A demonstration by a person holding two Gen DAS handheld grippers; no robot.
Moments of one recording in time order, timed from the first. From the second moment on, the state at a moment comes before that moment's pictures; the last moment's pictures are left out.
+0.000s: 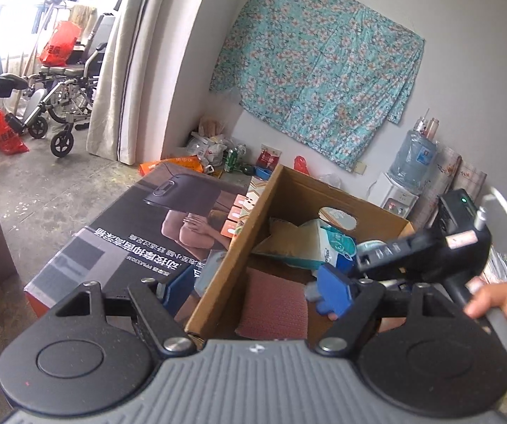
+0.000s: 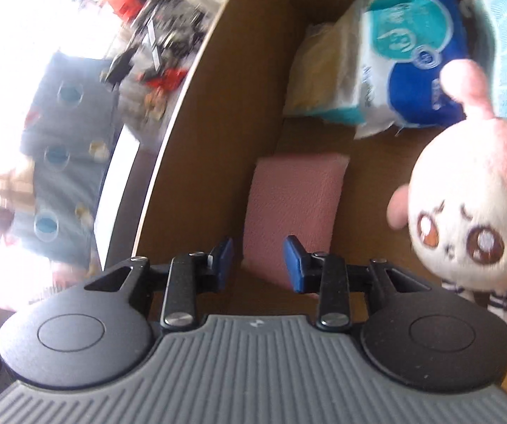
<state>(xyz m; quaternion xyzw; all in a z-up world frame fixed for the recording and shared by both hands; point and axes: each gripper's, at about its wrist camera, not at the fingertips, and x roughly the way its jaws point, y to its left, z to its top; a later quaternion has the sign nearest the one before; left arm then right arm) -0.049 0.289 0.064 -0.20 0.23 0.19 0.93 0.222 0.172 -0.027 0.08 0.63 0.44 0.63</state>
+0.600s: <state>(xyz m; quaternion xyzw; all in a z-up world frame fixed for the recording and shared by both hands) -0.062 0.291 0.057 -0.23 0.22 0.22 0.92 0.231 0.206 -0.069 0.08 0.65 0.44 0.61</state>
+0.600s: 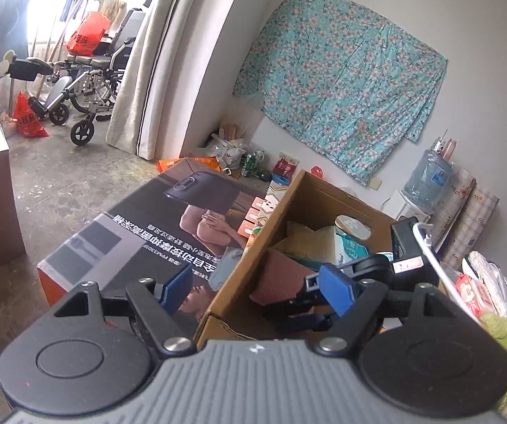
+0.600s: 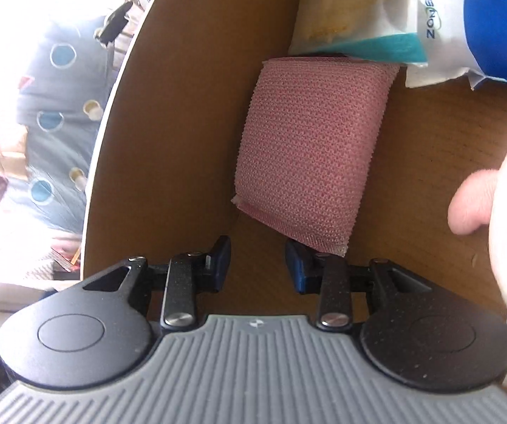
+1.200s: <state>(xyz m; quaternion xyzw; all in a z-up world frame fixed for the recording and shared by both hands) -0.048 0.223 0.071 -0.19 0.22 0.10 0.95 0.196 -0.017 0.109 0.17 0.43 0.52 0.71</state>
